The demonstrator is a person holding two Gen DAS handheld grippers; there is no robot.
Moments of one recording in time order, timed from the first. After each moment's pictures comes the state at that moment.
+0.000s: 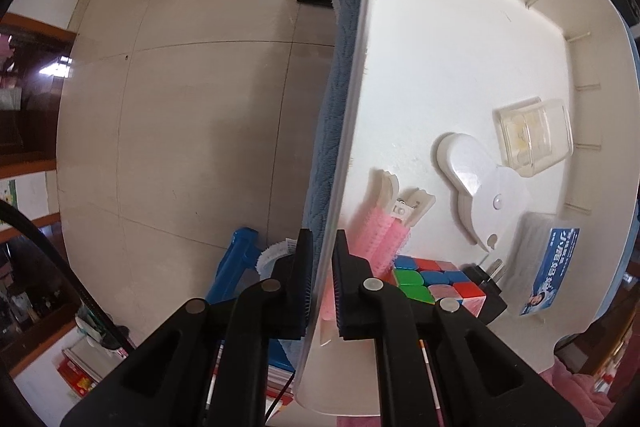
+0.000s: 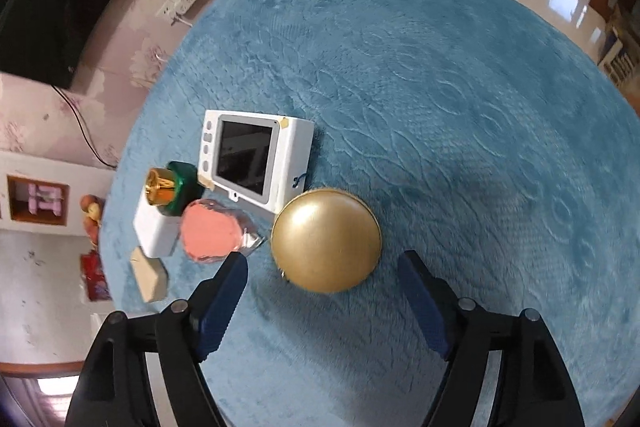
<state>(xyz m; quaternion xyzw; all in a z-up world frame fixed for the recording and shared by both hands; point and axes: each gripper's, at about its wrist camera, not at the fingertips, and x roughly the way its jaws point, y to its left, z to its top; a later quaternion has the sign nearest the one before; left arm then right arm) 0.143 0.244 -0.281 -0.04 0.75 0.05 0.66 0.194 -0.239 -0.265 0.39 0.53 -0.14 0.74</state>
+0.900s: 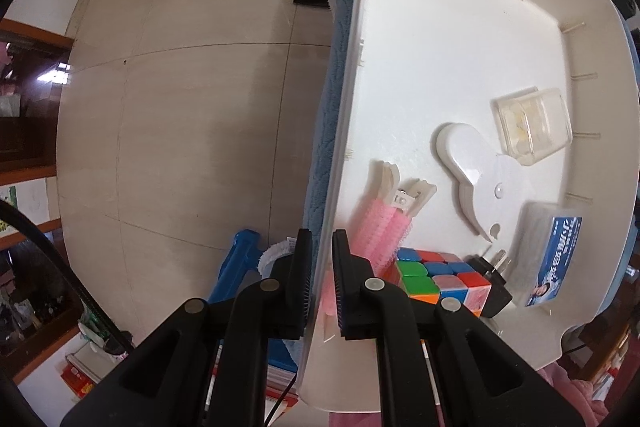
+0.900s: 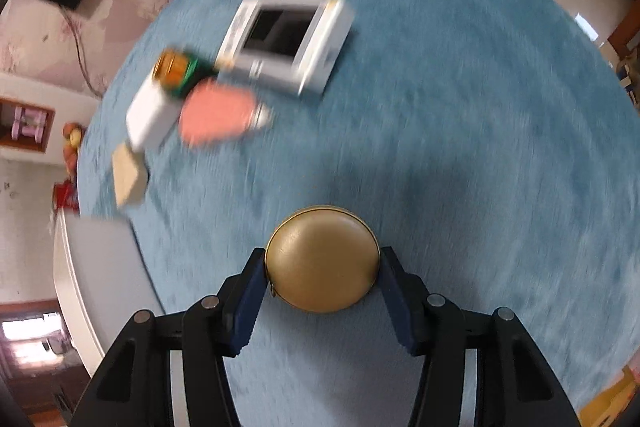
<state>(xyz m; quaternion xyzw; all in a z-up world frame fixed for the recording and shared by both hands) 0.140 0.238 -0.280 -0.02 0.75 0.03 0.66 0.160 -0.184 -0.262 0.31 0.61 -0.11 0.72</state>
